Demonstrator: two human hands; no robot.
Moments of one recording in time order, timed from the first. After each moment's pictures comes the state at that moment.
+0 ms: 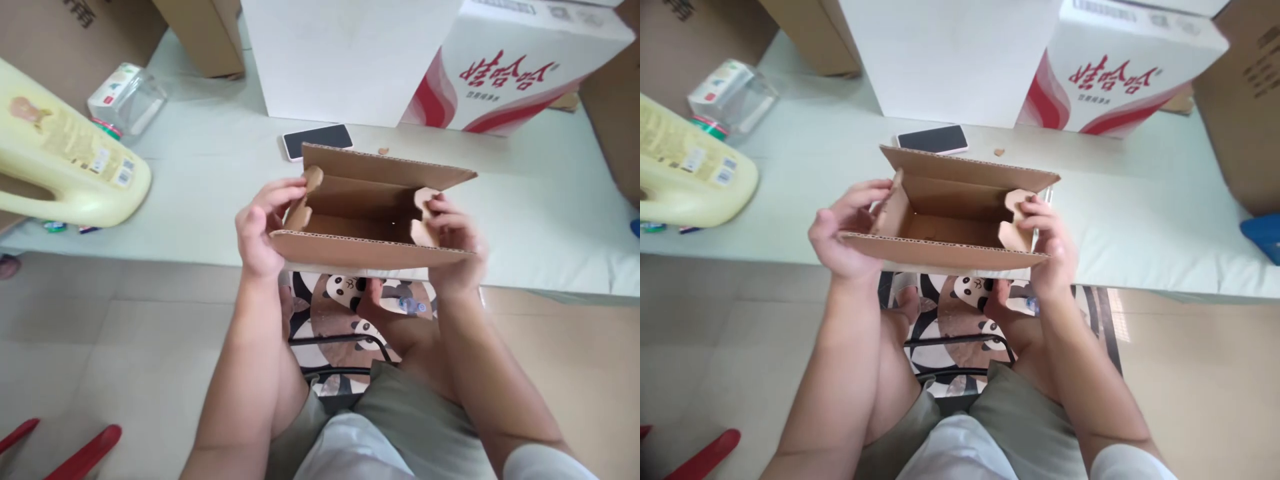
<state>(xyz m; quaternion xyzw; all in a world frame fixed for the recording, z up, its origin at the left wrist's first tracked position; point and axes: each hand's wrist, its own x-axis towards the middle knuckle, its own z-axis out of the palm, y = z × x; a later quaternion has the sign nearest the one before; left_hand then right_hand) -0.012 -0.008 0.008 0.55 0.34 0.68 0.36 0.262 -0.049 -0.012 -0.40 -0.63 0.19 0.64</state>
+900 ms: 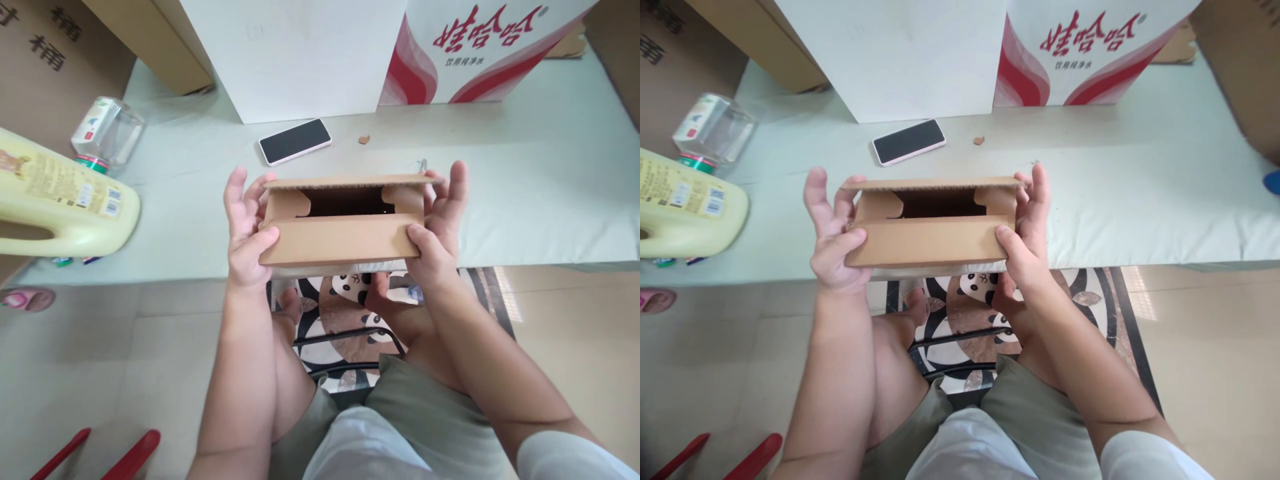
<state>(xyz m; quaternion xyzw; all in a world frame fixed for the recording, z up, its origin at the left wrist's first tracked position) -0.016 -0.007 0.003 0.52 0.32 0.61 0.51 0.255 -0.048 -0.016 -0.44 -0.61 0.23 0.62</state>
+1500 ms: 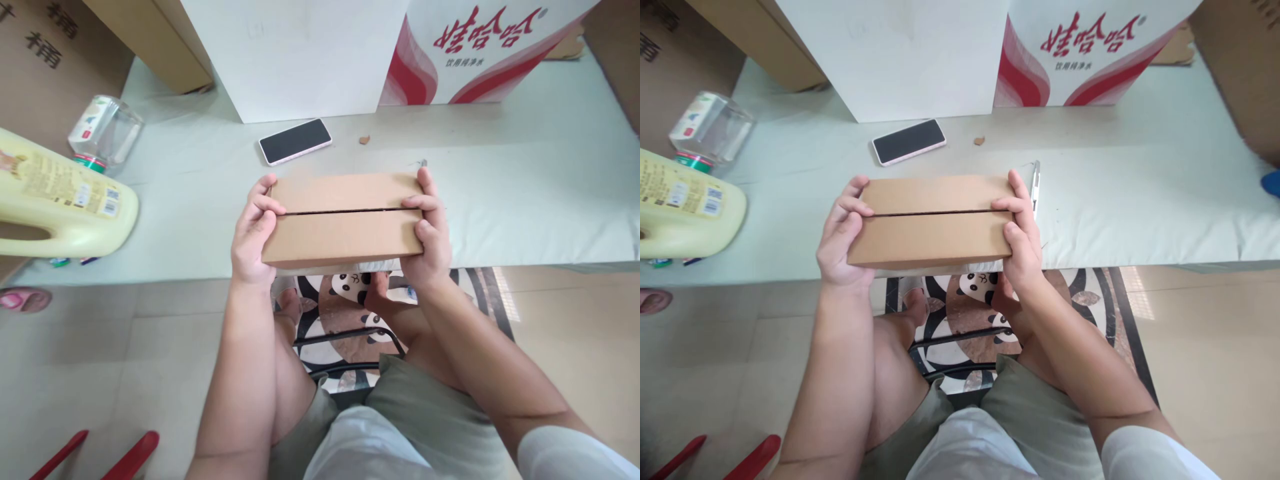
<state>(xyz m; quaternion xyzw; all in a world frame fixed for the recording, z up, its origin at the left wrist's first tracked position) -0.008 -0.009 0.006 0.50 0.37 0.60 0.49 0.245 -0.052 -0.016 -0.49 -0.59 0.22 0.60</state>
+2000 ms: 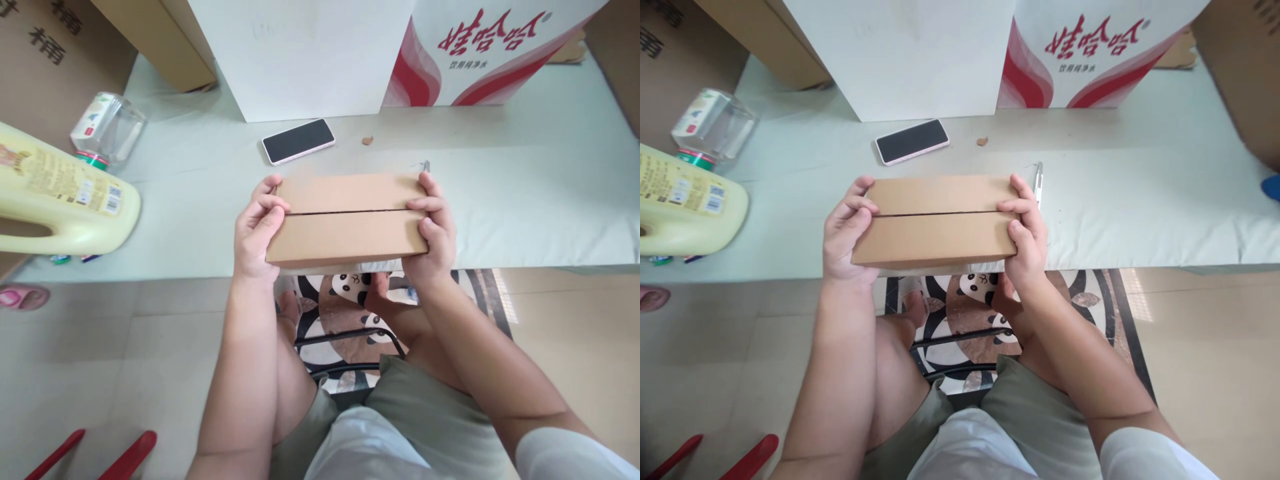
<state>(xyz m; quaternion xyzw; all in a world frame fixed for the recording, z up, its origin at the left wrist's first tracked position) -0.006 -0.006 0.007 0.46 0.39 0.62 0.51 0.251 -0.046 -0.026 -0.48 -0.59 0.20 0.62</state>
